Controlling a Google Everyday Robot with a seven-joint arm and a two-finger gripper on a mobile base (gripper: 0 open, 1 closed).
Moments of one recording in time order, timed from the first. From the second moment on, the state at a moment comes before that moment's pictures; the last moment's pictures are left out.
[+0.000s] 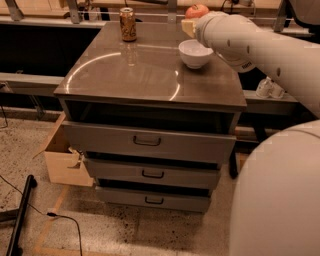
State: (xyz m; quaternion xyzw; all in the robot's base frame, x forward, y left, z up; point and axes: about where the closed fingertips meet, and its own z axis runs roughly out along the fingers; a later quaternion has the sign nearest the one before) arm 0.851 -0.137 0.990 -0.14 0.73 -0.01 0.67
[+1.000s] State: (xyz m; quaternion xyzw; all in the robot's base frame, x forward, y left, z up) arm 0.881 -0.153 0.952 -0.11 0.75 0.00 0.65
